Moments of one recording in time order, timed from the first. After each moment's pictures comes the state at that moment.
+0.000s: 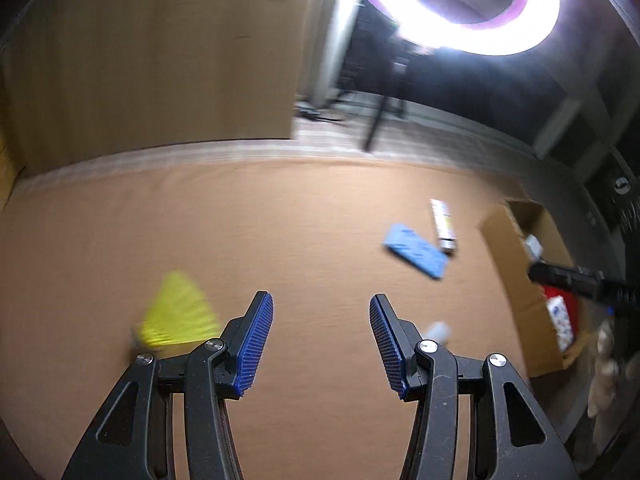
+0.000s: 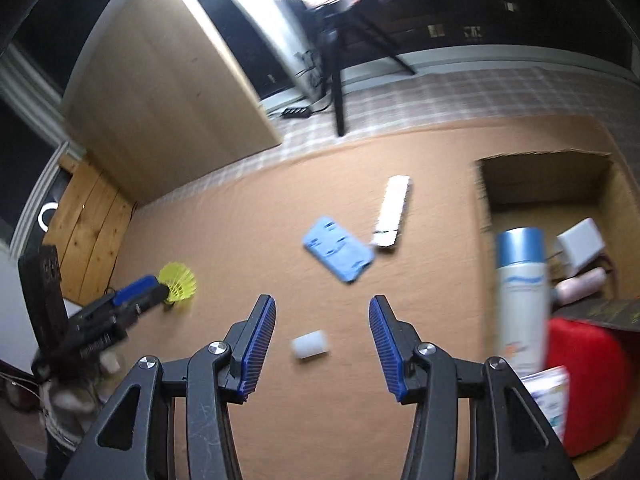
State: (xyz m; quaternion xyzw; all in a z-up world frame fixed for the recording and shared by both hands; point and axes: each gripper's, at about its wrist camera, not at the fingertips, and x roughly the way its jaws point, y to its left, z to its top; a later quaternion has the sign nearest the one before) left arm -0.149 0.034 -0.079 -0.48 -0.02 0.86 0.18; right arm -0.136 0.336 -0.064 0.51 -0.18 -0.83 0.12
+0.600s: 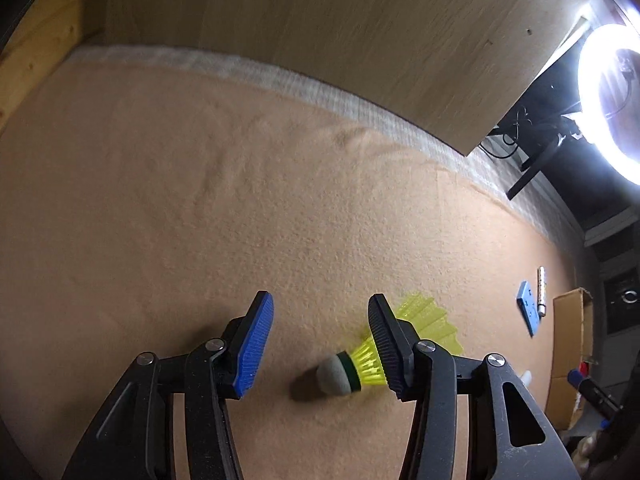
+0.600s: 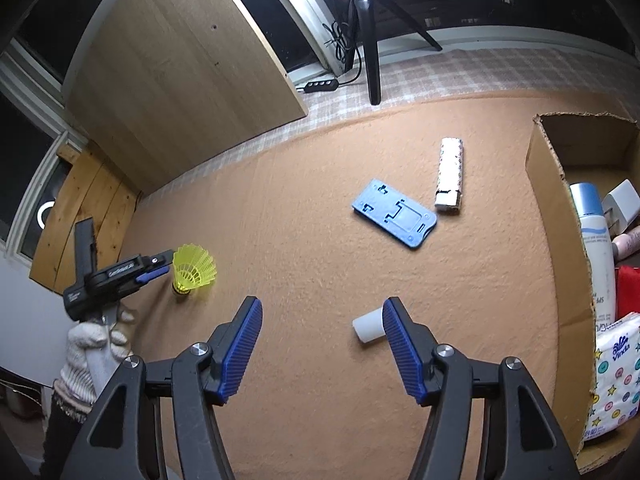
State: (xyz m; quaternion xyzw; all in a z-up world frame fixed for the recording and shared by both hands) left arm -0.227 -0.136 -0.157 -0.55 -0.17 0.81 0.08; right arm -0.126 0.281 -0.083 0.52 -0.19 -0.83 0.12
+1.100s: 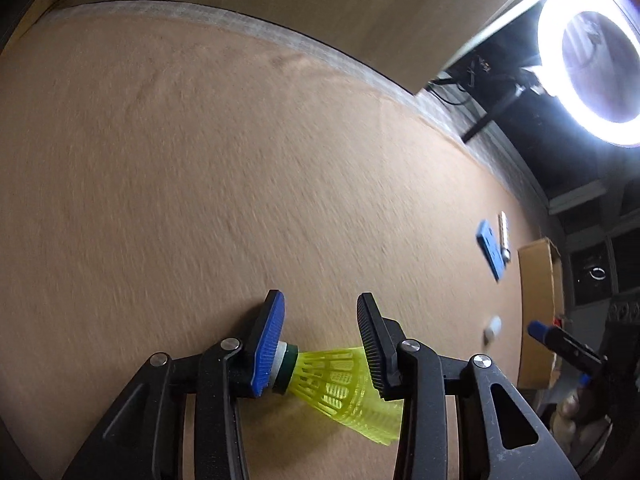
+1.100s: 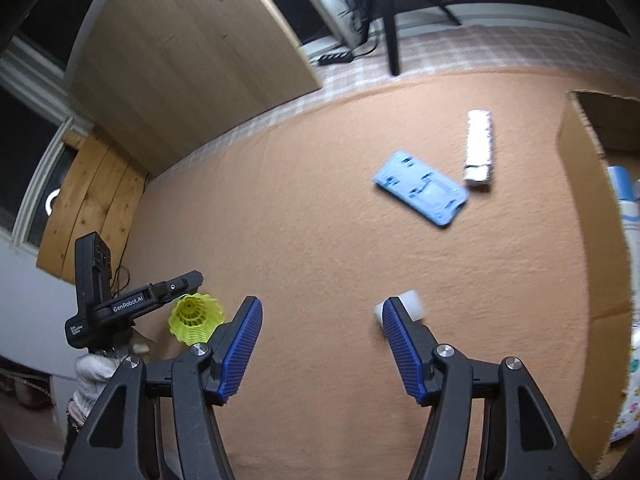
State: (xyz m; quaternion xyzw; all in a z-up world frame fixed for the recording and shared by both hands) left arm -0.166 -0.105 -0.165 -0.57 -0.18 0.79 0.15; right arm -0.131 0.263 -0.101 0.54 -0.19 -0.80 0.16
